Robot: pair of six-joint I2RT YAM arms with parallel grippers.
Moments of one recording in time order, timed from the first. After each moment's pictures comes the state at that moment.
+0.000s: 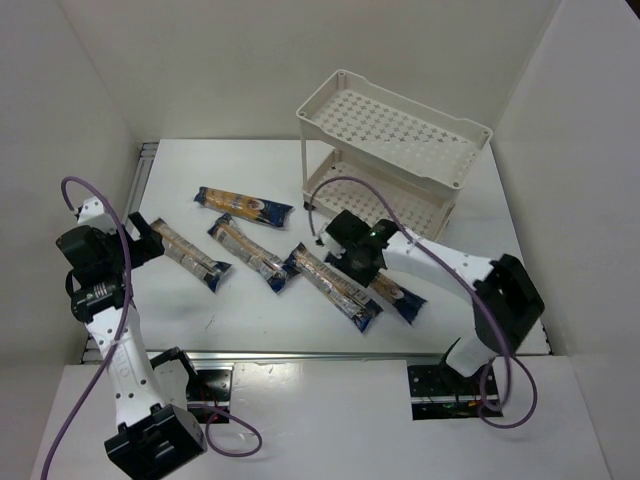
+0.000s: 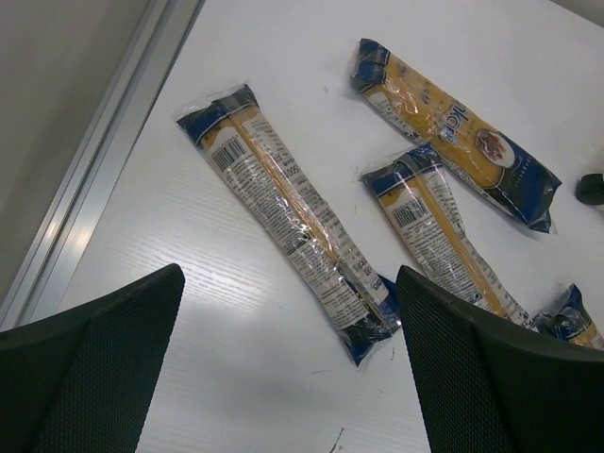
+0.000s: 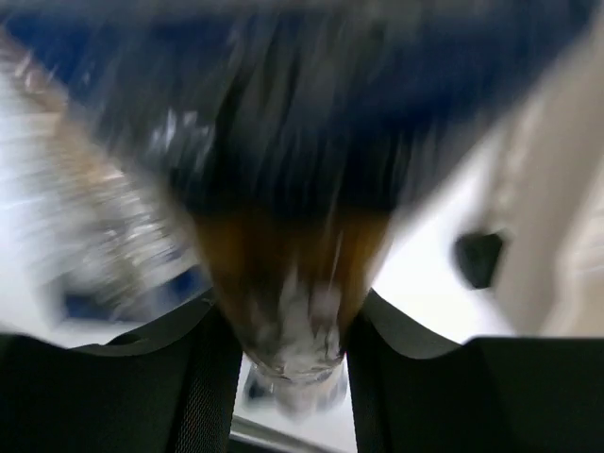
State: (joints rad) left arm 0.58 0.78 0.79 -0.48 0.33 -0.09; right arm 0.70 1.63 1.09 -0.78 0.18 -0.18
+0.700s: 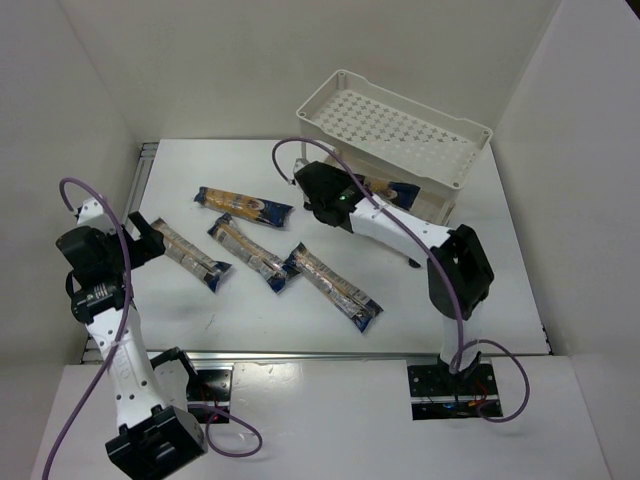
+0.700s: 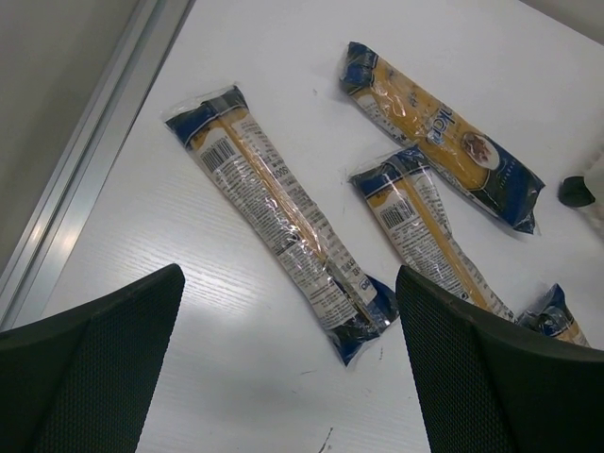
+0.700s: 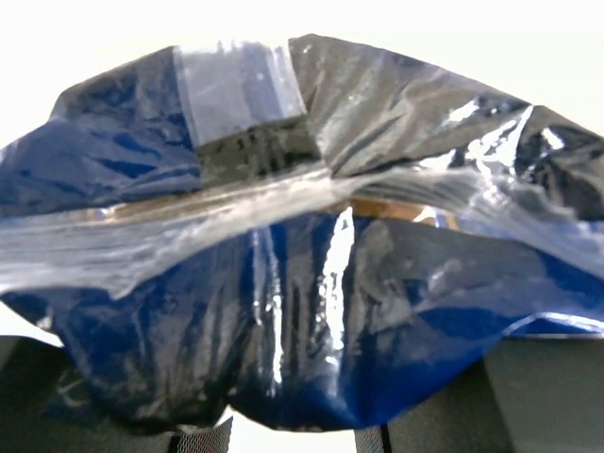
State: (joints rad) left arm 0.58 0.76 0.79 -0.48 0.35 -0.11; right arm 0.78 1.85 1.55 -0.44 0.85 -0.74
